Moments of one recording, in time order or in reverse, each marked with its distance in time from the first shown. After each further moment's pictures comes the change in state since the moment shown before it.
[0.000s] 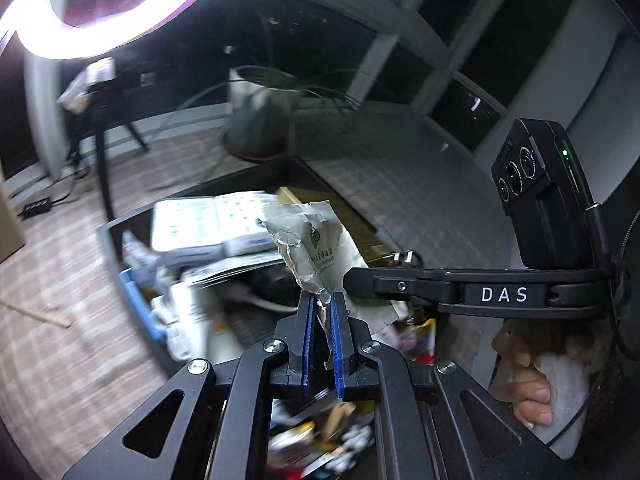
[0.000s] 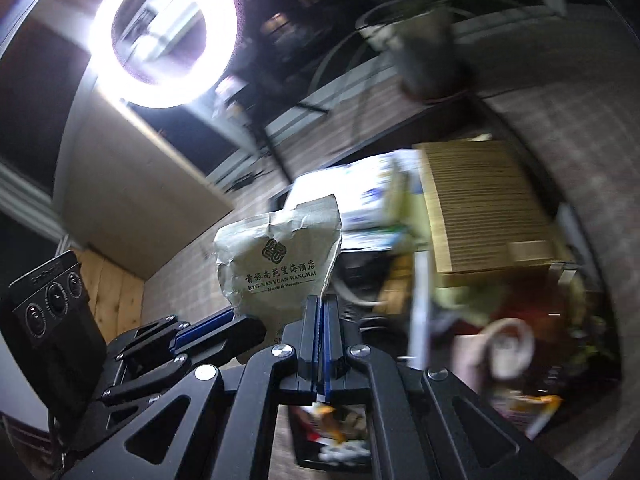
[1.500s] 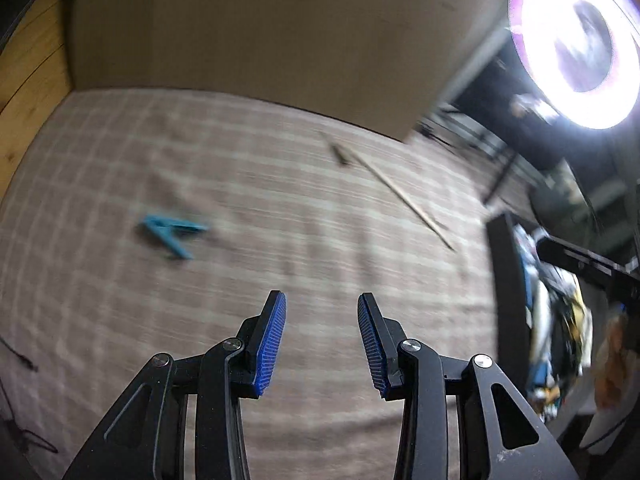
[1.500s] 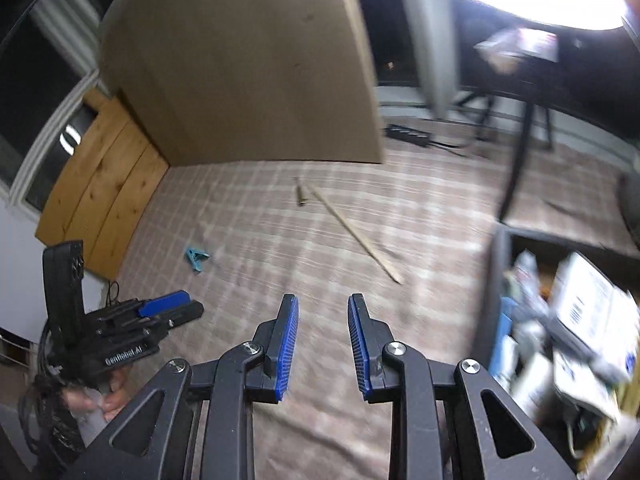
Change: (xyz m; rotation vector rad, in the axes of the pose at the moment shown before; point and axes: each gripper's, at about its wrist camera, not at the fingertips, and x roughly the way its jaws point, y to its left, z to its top) left arm -0.203 0.314 -0.171 -0.733 -0.043 0.522; right arm 0.170 0.244 -0.003 -0.563 0.244 0.013
